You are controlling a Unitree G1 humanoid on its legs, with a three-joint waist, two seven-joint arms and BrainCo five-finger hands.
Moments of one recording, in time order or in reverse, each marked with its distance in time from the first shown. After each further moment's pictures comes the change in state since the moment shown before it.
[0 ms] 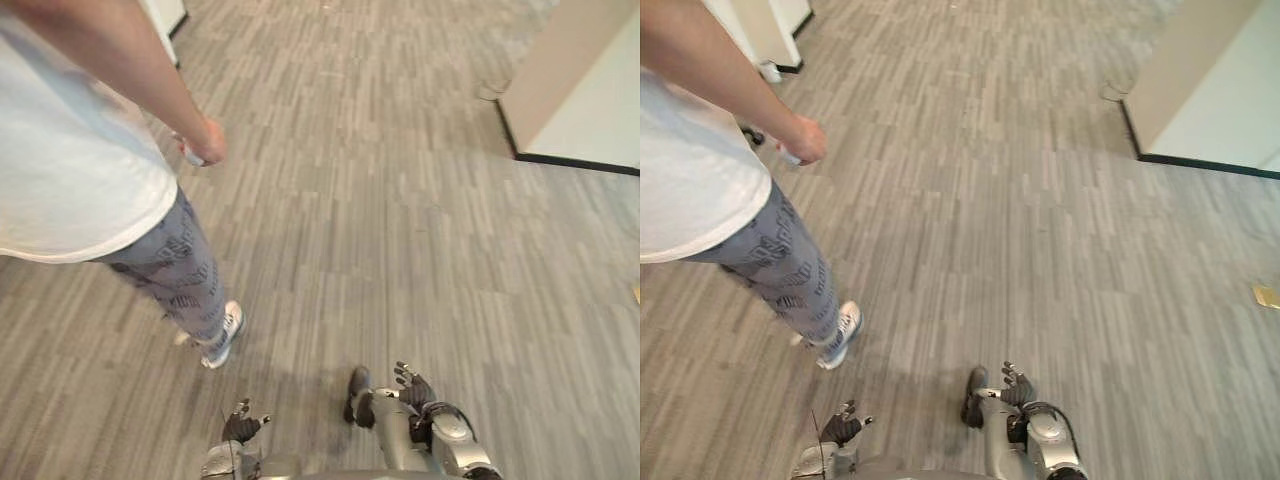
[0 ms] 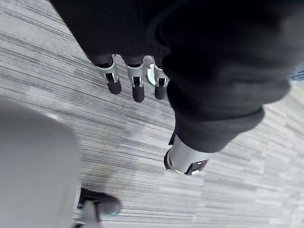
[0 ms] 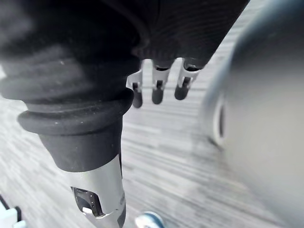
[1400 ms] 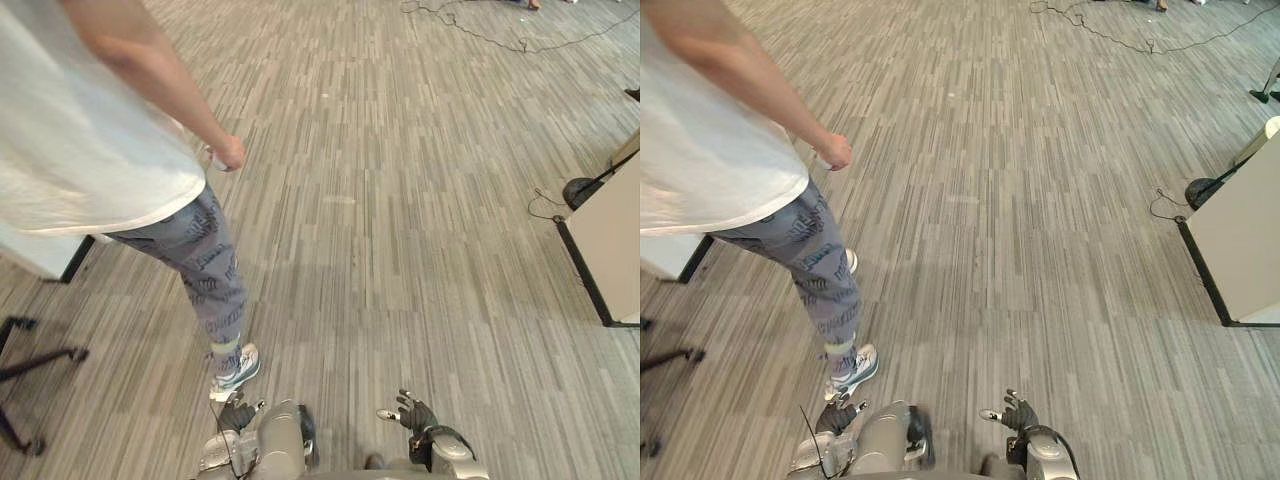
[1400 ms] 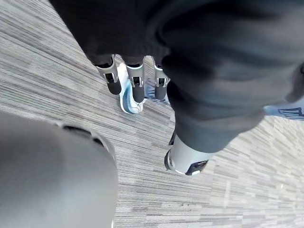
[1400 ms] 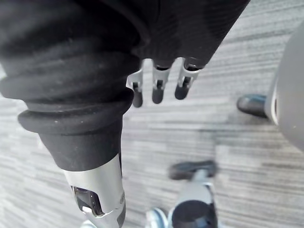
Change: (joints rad) left arm -0.014 0.017 0.040 -0.037 -0.017 -0.009 0.000; right arm 0.008 0.038 -0.057 0.172 0.018 0.021 -0.020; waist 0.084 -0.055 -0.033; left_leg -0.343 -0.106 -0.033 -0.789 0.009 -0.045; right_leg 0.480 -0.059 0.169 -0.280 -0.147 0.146
